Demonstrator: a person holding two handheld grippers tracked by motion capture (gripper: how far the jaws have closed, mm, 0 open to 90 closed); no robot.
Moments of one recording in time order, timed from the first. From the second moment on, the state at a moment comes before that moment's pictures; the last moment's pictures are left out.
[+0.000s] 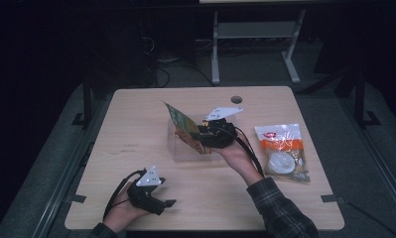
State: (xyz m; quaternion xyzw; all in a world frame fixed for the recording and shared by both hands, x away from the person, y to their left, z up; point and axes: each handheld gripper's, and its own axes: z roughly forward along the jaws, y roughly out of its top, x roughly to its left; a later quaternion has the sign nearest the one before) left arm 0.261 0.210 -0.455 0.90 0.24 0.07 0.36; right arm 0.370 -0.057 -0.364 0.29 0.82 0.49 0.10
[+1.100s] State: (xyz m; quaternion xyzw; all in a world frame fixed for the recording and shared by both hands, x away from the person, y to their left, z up) left arm 0.261 0.209 -0.455 0.90 0.25 0.06 0.36; right arm 0.292 -0.142 -0.402 0.26 0.85 0.45 0.07
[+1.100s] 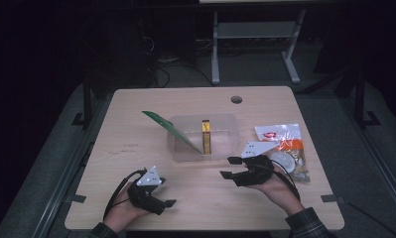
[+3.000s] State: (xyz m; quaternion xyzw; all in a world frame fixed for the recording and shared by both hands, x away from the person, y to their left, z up) left arm 0.261 0.206 -0.457 0.90 0.24 0.06 0.36; right arm 0.310 -0.288 -0.446 0.42 0.84 0.33 0.10
